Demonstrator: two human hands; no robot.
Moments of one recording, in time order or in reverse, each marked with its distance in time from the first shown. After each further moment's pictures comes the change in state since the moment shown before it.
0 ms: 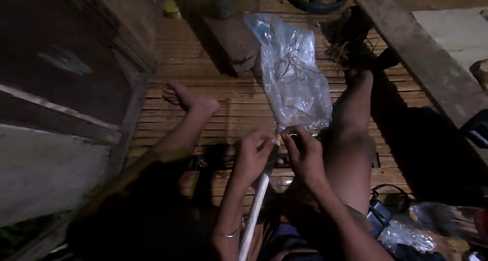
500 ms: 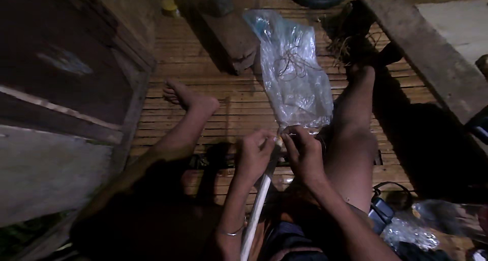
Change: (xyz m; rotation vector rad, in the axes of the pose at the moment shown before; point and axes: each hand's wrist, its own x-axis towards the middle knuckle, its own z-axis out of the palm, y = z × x) left_hand 0.000 -0.003 0.009 0.036 0.045 0.037; right_hand -0.002 0.003 -0.001 -0.036 0.007 -0.029
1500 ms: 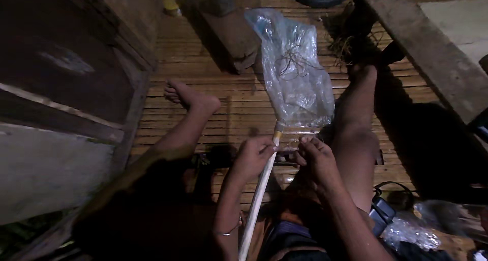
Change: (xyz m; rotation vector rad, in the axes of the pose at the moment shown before) left_hand 0.002 0.001 -0.018 0.077 -0.305 -0.174; right_hand -0.017 0.016 -0.010 1.014 0.053 0.628
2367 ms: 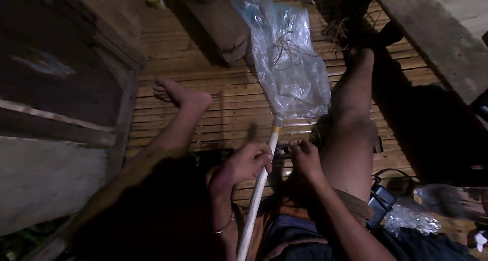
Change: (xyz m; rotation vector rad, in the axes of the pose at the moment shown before) left_hand -0.001 -0.005 -0.008 -0.045 -0.428 -0.100; right_hand 0.016 0.046 -0.030 -0.601 0.161 -0.005
